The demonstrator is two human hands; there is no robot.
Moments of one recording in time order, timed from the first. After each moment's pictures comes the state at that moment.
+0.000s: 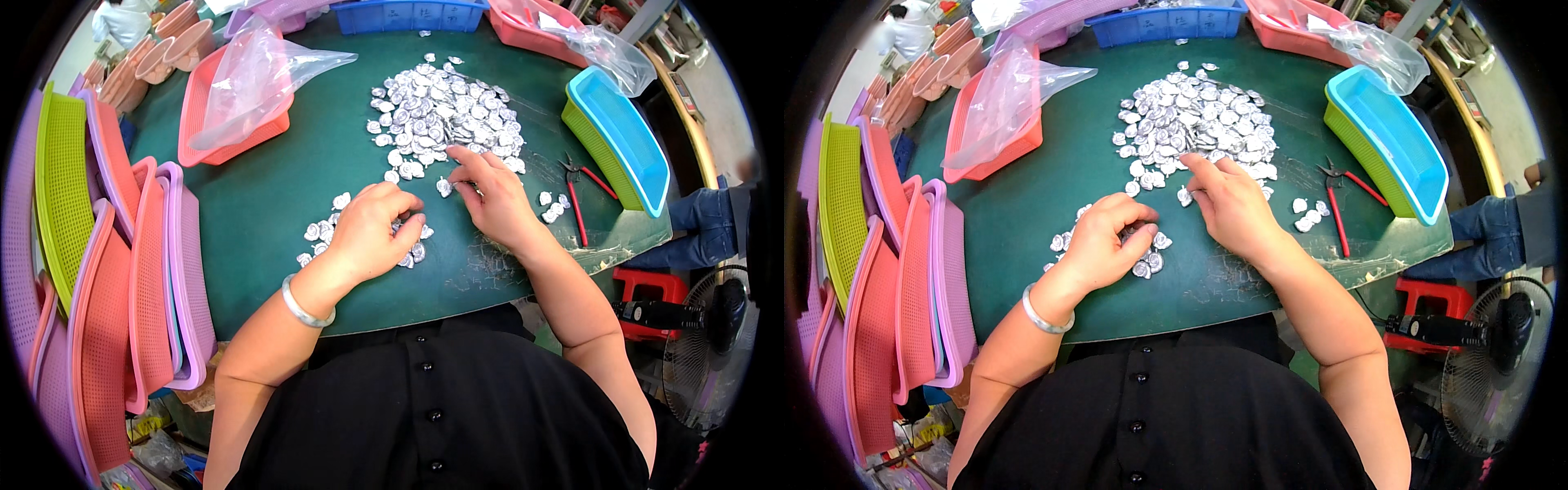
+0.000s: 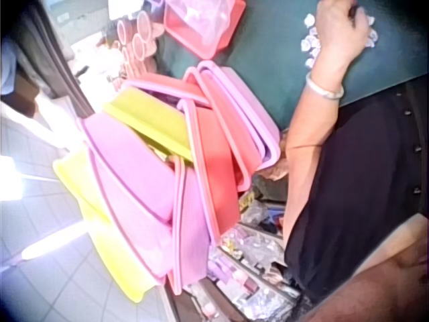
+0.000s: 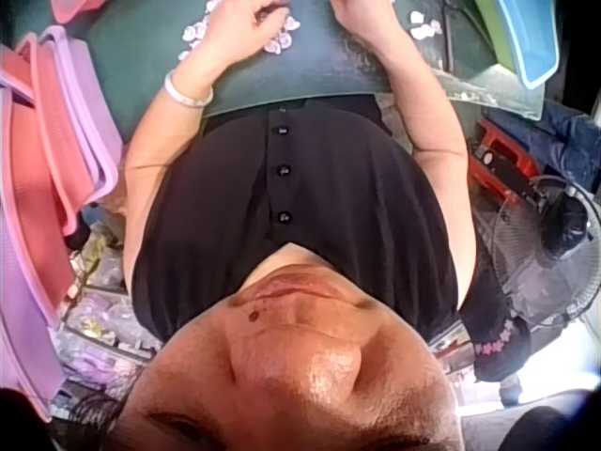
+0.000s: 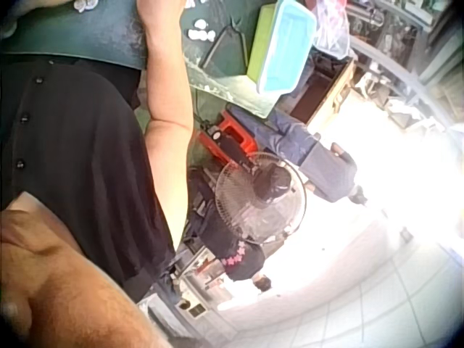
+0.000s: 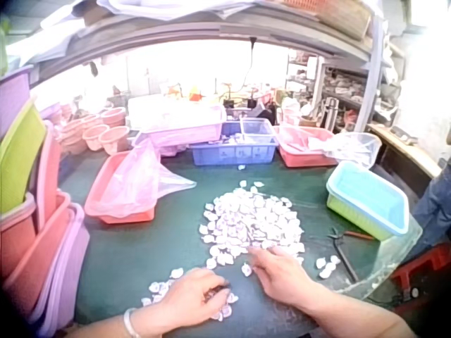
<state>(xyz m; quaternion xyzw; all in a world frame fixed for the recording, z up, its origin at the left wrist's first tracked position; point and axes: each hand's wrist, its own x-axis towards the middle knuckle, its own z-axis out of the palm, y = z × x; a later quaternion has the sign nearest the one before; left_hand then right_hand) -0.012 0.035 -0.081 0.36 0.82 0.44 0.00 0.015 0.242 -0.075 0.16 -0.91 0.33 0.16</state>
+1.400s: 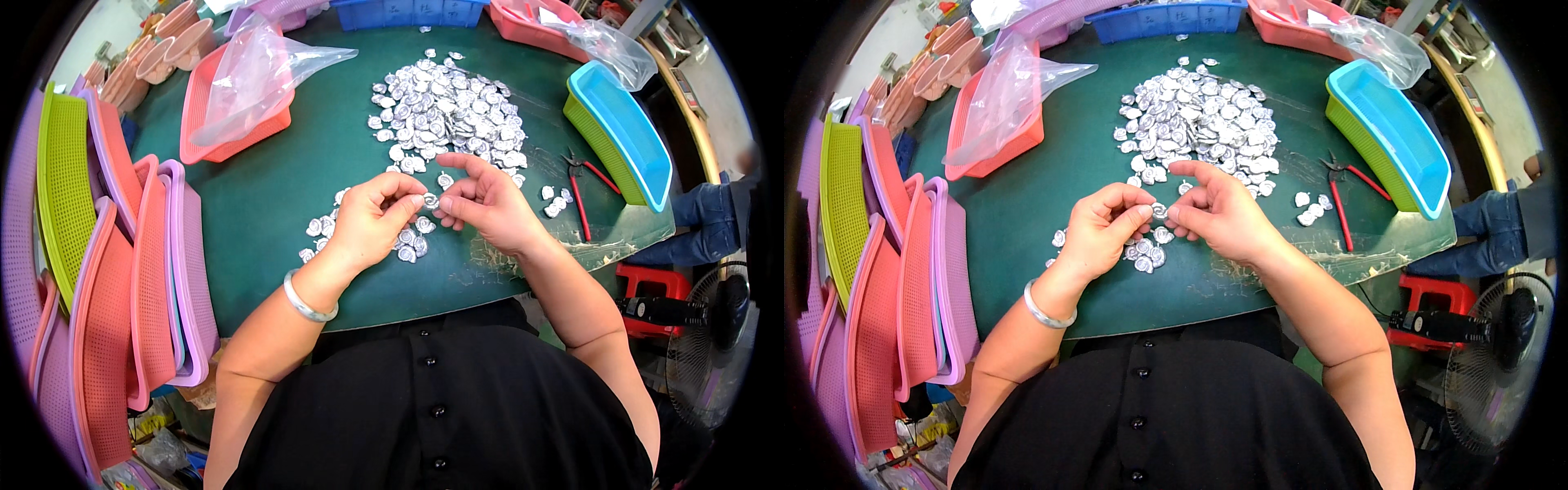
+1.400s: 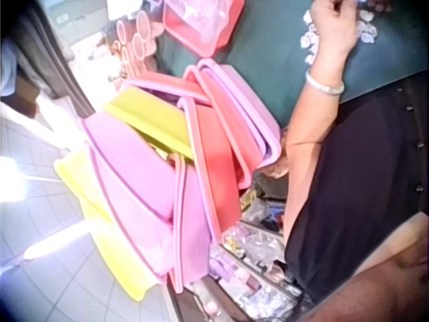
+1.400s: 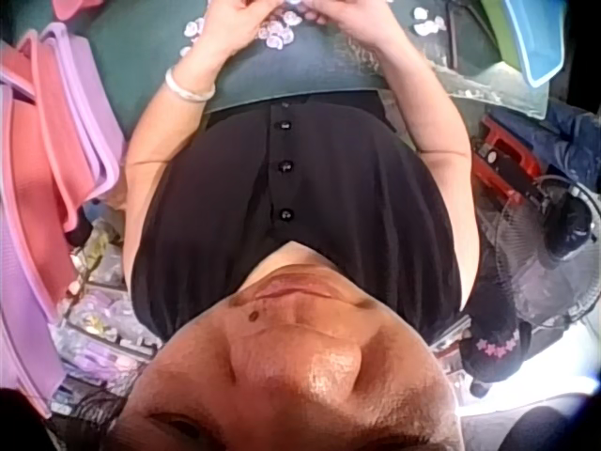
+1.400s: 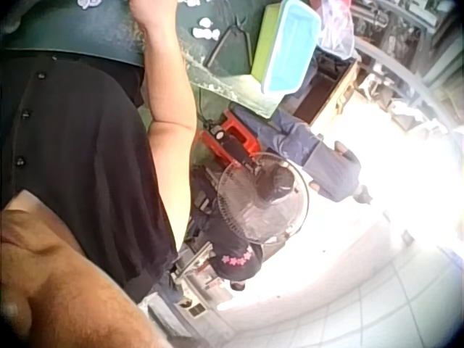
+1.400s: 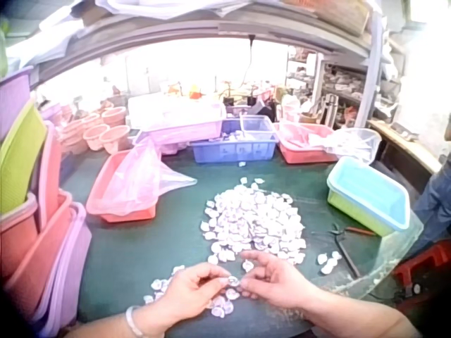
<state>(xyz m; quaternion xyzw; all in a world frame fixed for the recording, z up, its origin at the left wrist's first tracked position) -0.012 0.038 -0.082 0.19 0.66 0.69 0.21 0.031 0.227 -0.057 -0.01 -0.69 0.72 -0.13</state>
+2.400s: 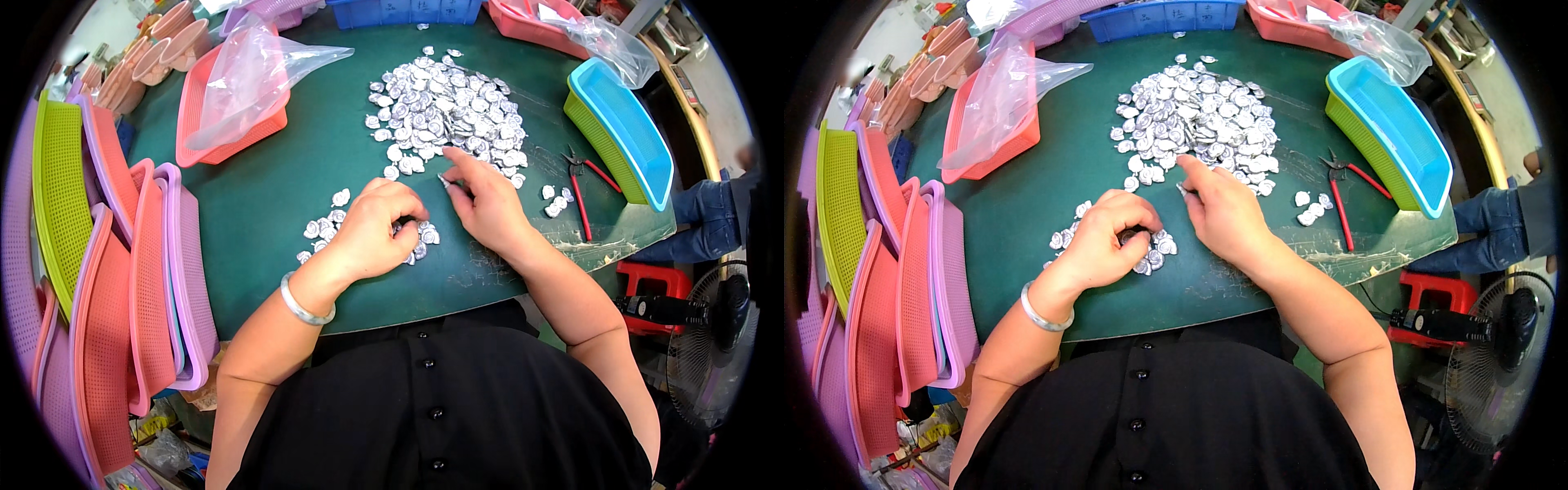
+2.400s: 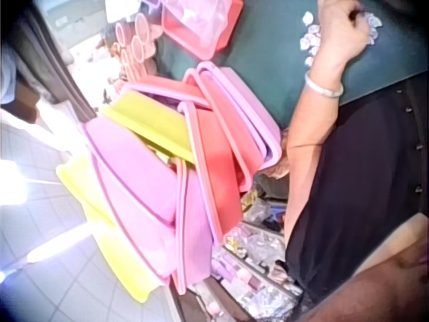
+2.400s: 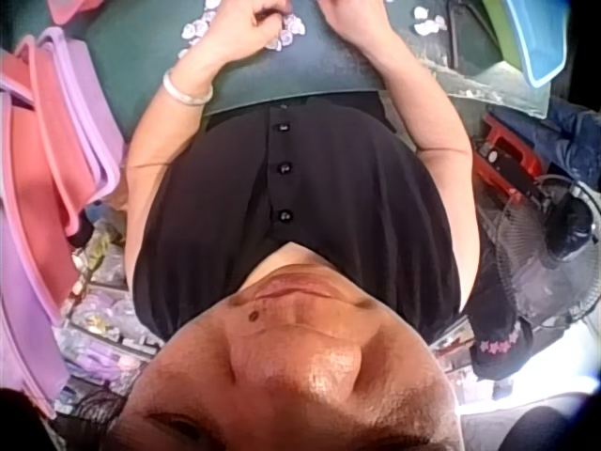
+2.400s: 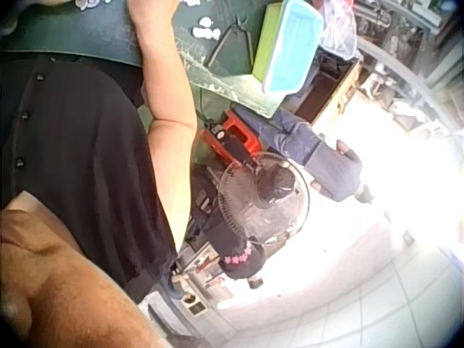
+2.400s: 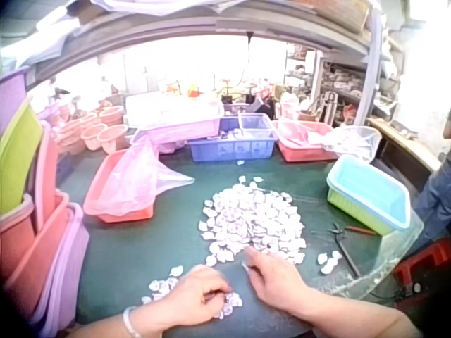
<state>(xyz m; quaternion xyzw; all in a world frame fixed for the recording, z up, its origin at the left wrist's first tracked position) -0.018 0.034 -0.085 0.42 0.78 0.46 0.04 0.024 0.228 -0.084 0.09 -0.93 0.34 0.14</state>
